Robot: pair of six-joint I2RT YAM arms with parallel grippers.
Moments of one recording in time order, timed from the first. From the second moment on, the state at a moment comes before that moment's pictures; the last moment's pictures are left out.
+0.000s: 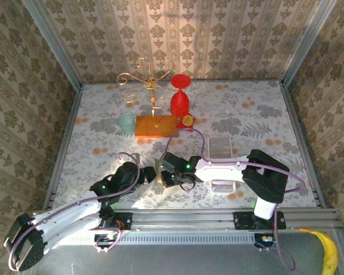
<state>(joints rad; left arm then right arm) -0.86 0.72 0.23 -0.17 -0.08 -0.98 1.07 1.75 1.02 -0.32 -0.02 0.78</state>
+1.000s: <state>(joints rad) -0.81 0.85 0.24 -0.07 0.02 -0.96 1.07 1.79 1.03 -0.32 -0.03 0.79</state>
